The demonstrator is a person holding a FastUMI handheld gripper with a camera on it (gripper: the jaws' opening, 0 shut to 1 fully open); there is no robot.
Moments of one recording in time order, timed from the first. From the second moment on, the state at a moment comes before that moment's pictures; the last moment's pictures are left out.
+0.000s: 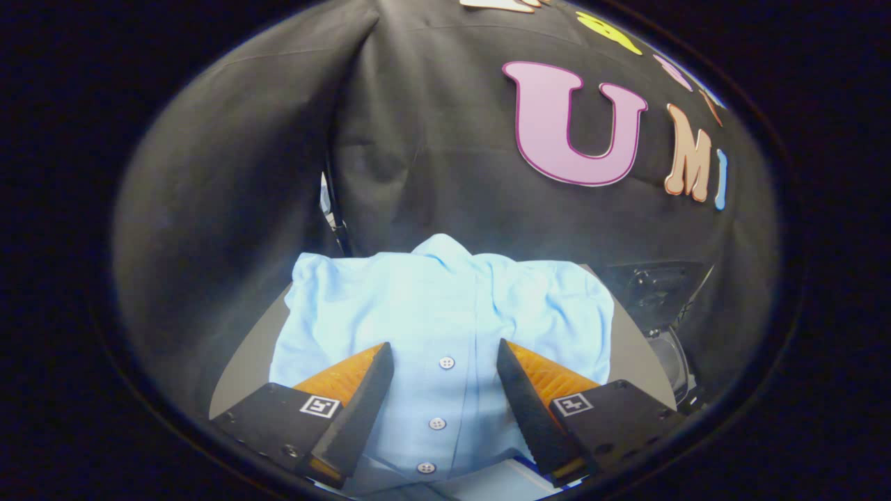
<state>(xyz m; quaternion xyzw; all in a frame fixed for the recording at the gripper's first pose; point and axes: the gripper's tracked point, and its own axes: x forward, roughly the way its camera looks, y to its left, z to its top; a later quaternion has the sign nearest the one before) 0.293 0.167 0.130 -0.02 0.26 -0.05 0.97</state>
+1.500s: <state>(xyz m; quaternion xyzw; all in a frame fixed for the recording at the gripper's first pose) 0.235 -0.062 0.169 -0.01 0.22 -0.13 0.97</state>
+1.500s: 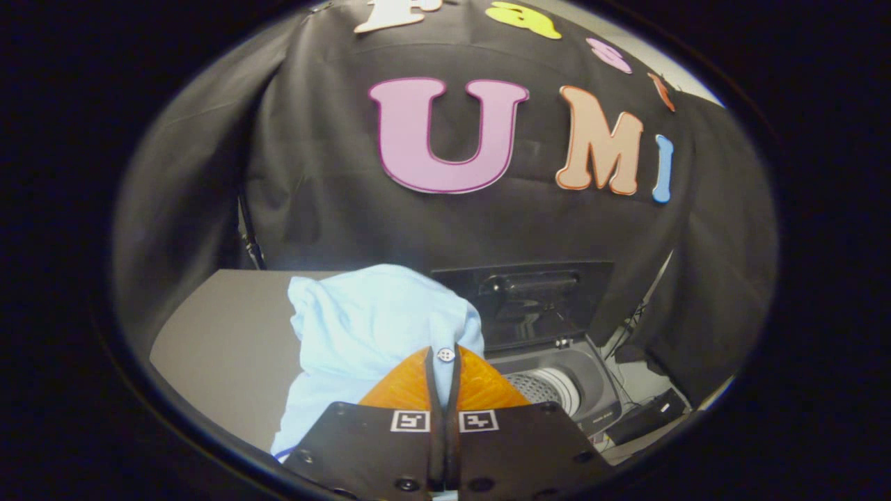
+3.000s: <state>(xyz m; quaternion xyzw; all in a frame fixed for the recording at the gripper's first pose) 0.251 -0.225 -0.046 -0.03 0.30 -0.14 0.94</state>
